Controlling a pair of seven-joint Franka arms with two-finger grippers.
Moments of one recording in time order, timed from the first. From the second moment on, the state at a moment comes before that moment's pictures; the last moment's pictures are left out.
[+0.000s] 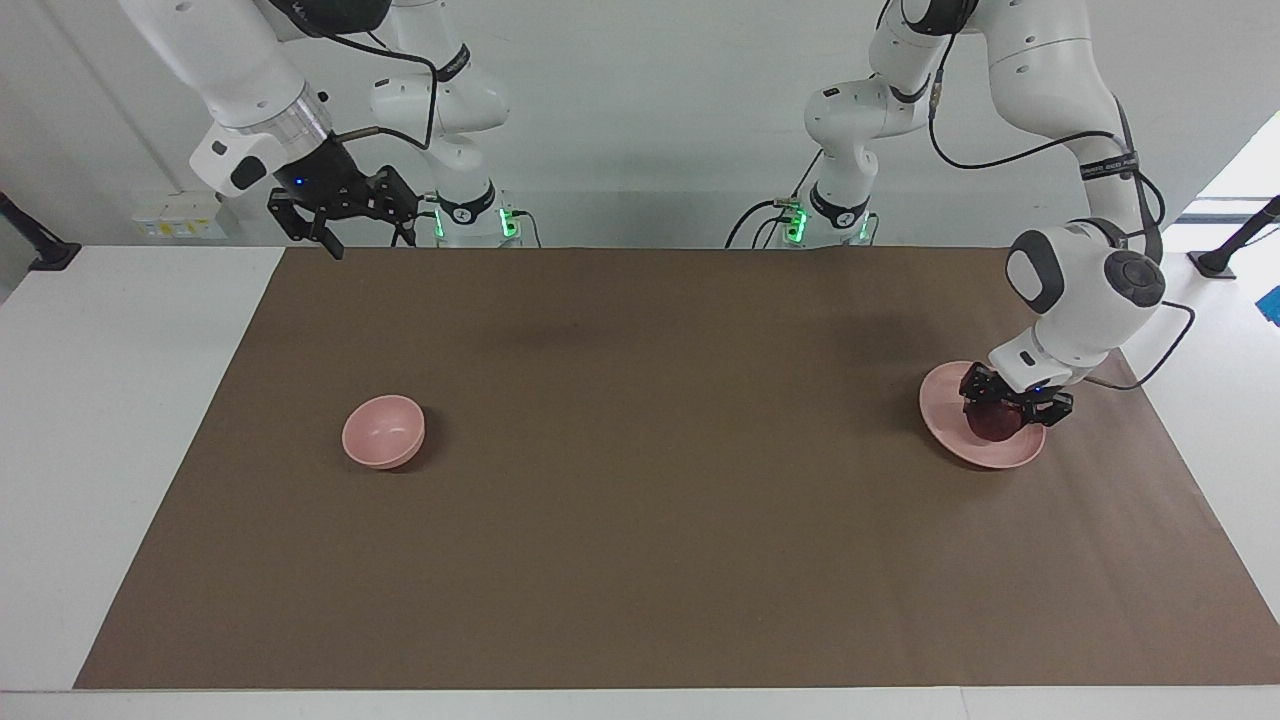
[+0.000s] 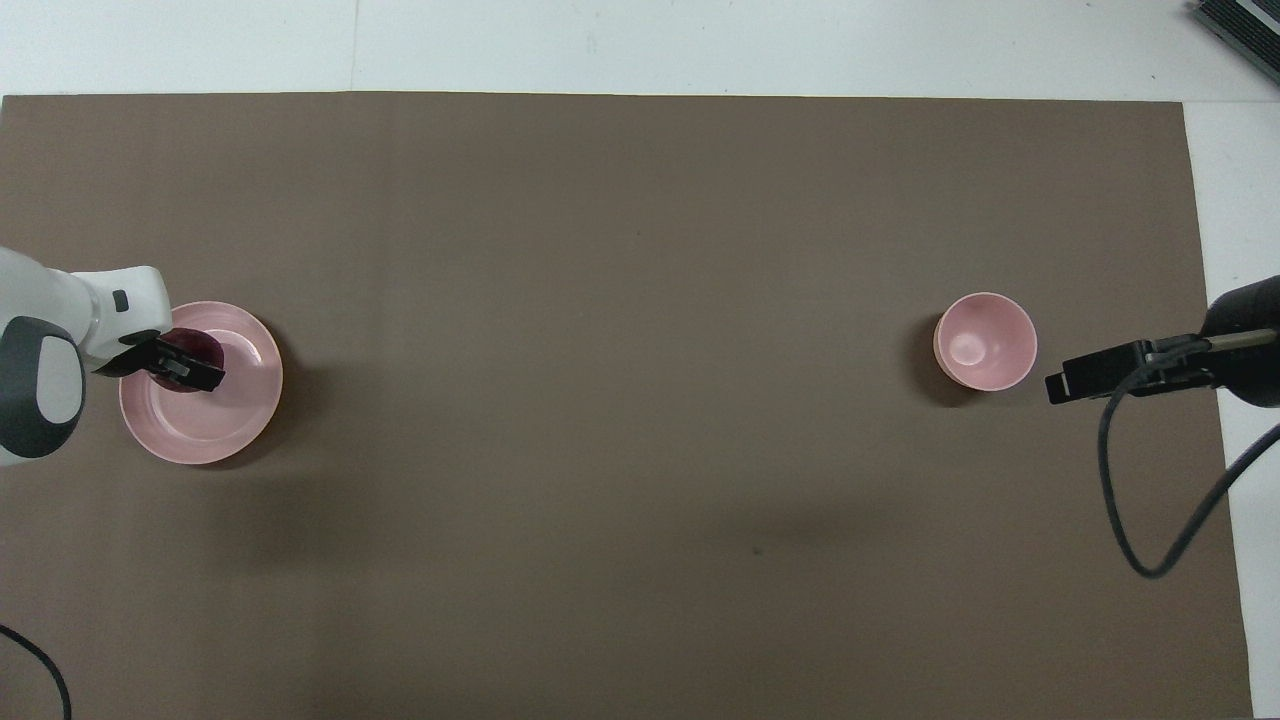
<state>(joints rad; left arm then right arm) 0.17 0.24 -0.05 -1.99 0.03 2.19 0.59 0.14 -0.07 -0.14 -1.67 0.16 1.52 -0.09</state>
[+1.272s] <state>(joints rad) -0.14 0.19 -0.09 -1.69 -0.22 1.71 0.15 0.11 -0.08 -0.15 -1.97 0.88 1.74 -0.32</state>
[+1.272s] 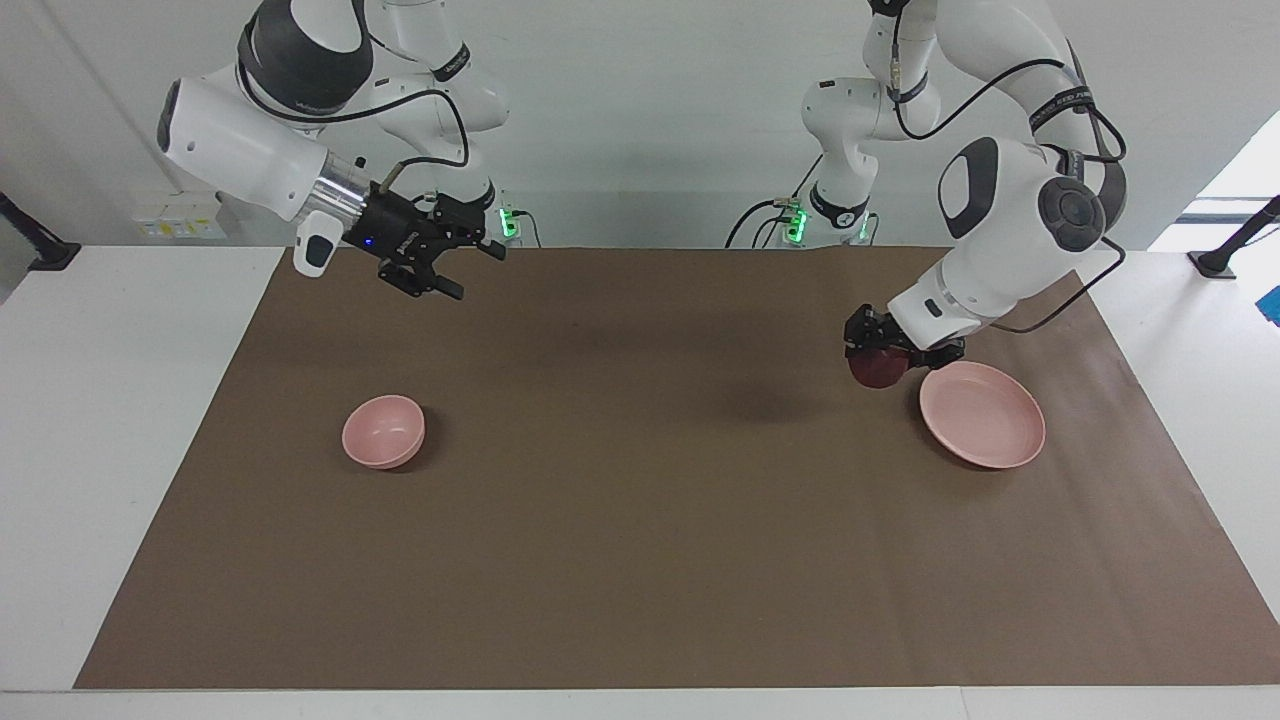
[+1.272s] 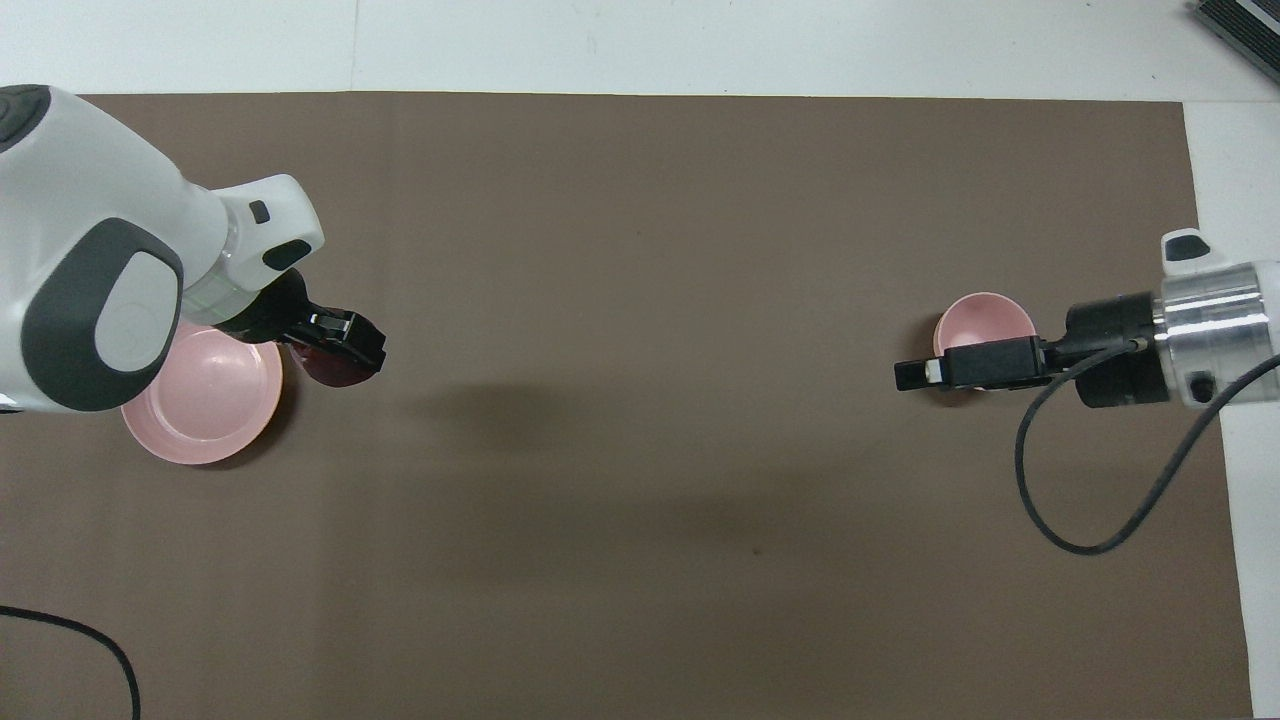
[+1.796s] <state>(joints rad) -0.17 0.19 -0.20 -1.69 -0.49 1.68 -0.16 0.08 -0.08 -0.15 -2.08 1.06 1.79 -0.43</state>
